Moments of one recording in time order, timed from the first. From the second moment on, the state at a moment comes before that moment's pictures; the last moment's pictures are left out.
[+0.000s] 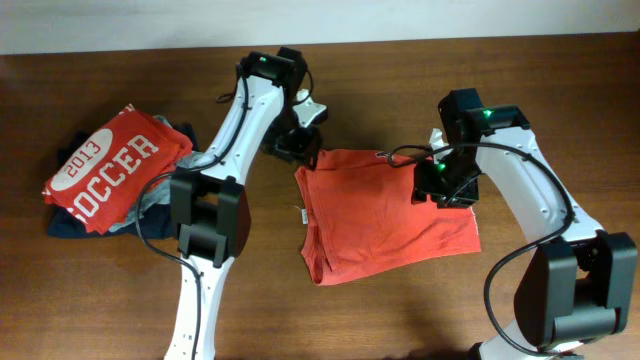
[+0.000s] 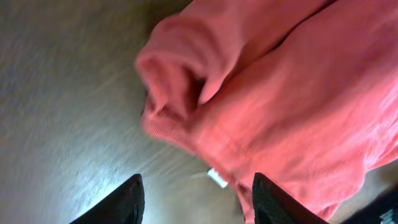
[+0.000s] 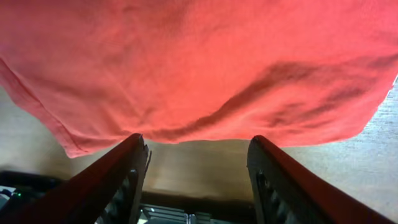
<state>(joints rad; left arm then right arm) -0.36 2.47 2.34 -1.51 0.28 0.19 0.11 1.77 1.40 -1.23 -0.21 0.23</state>
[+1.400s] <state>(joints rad) -0.31 2.51 2.31 -1.41 0.35 0.30 0.11 1.77 1.01 -0.85 -0.18 0.30</state>
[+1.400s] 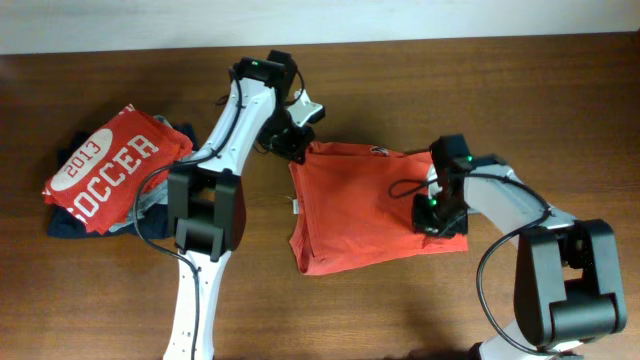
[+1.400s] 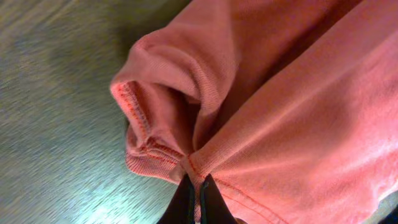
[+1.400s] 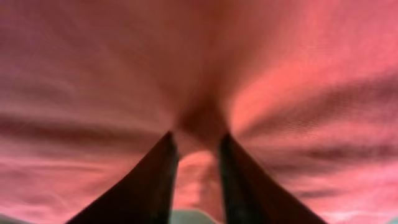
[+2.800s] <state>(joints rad) -0.23 2.11 2.73 -1.68 0.03 -0.01 -0.45 1.68 1.16 -0.98 -0.54 -0.07</state>
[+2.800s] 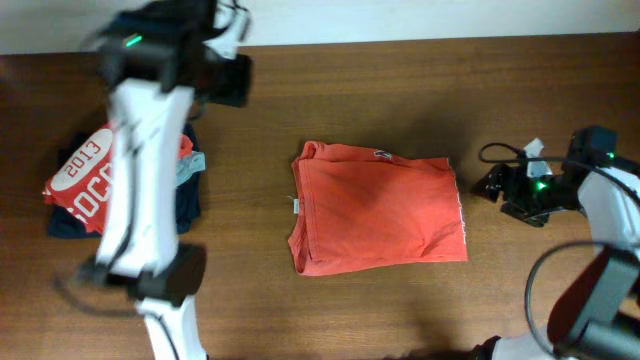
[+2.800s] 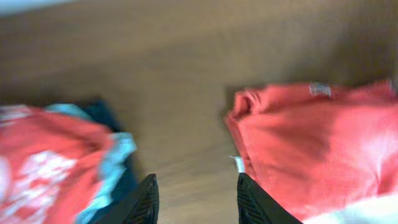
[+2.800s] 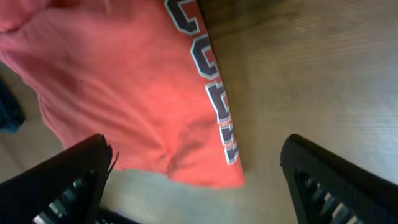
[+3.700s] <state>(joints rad) -0.08 1.82 2.50 -1.69 -0.21 -0.08 -0.21 2.01 1.18 -0.84 -0.63 -0.21</state>
